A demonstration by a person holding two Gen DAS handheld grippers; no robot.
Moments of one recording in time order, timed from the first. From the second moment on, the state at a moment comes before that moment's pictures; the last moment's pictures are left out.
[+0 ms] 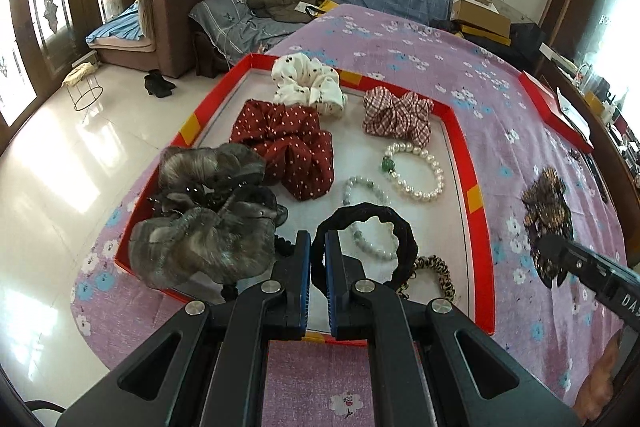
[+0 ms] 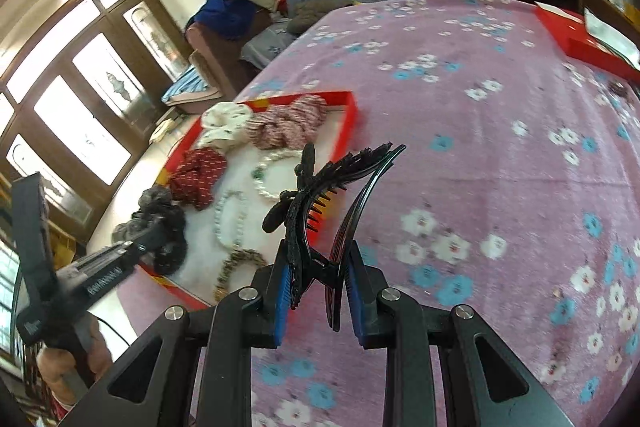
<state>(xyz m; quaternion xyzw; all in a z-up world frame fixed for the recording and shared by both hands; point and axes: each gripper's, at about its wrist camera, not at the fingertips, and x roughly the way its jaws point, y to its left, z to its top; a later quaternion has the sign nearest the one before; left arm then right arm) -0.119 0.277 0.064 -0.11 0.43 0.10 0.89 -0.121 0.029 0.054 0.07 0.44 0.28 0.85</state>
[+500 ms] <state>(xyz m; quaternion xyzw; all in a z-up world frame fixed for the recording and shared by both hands) -0.113 0.288 0.048 -0.12 0.44 0.11 0.88 -0.107 0.087 0.058 0.04 0.44 0.33 0.83</state>
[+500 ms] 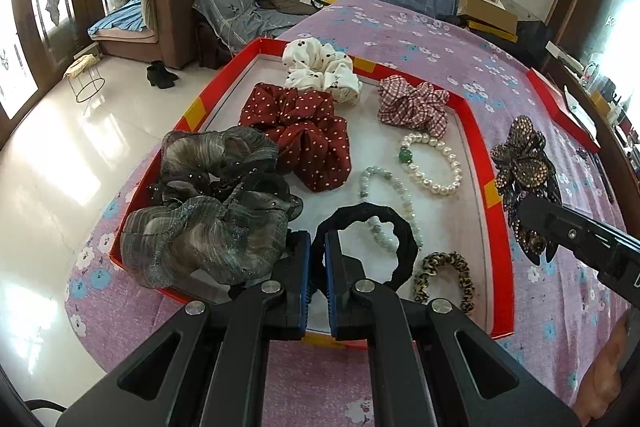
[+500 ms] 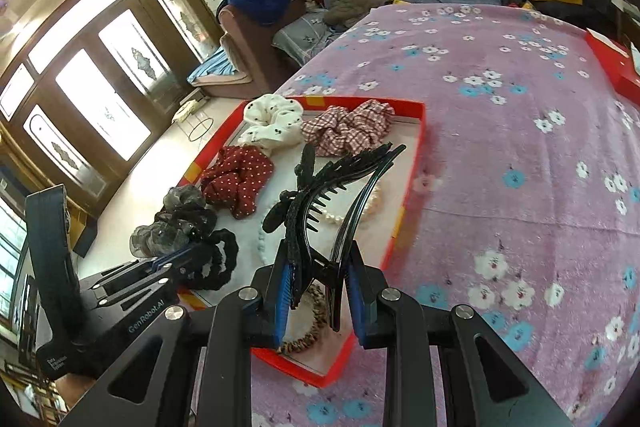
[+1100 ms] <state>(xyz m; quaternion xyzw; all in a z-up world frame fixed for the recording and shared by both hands) -0.124 0.310 0.044 -0.15 0.44 0.12 0.88 -0.029 0.226 0.029 -0.01 0.52 0.40 0.75</state>
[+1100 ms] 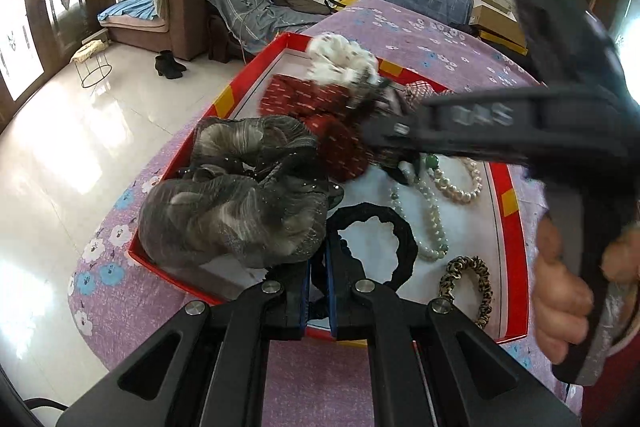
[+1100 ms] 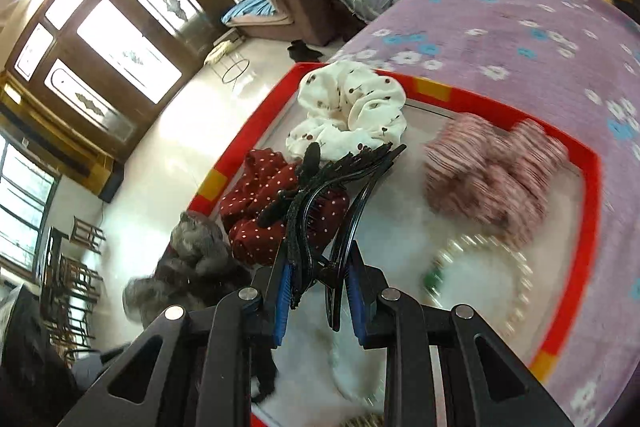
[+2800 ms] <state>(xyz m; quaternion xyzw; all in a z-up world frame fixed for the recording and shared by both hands) -0.095 0.289 0.035 -0.13 0.45 0.11 0.88 -0.017 0.231 0.033 -0.04 0.49 0.39 0.78</state>
